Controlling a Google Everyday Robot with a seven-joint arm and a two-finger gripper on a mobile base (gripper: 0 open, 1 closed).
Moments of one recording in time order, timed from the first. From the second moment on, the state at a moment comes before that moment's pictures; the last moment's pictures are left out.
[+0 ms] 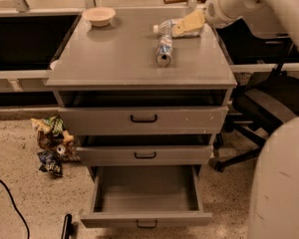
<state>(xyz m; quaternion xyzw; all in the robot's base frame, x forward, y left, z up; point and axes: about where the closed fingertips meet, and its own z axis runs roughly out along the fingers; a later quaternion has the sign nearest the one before) 0.775 -0.167 0.936 -0.20 0.90 0.11 0.38</state>
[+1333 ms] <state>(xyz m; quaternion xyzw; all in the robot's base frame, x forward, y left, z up) 0.814 -0.109 0.892 -0.13 0.92 0.16 0.34</state>
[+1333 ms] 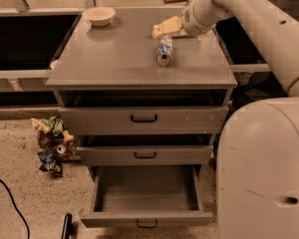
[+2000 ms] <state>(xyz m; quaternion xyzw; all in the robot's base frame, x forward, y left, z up) 0.824 -0.091 0.862 -0.11 0.93 0.17 0.30</state>
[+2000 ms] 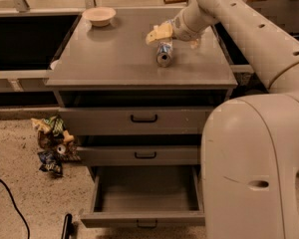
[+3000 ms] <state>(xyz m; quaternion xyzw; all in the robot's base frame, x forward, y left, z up) 0.831 -0.081 0.837 -0.11 0.94 0.16 0.27</state>
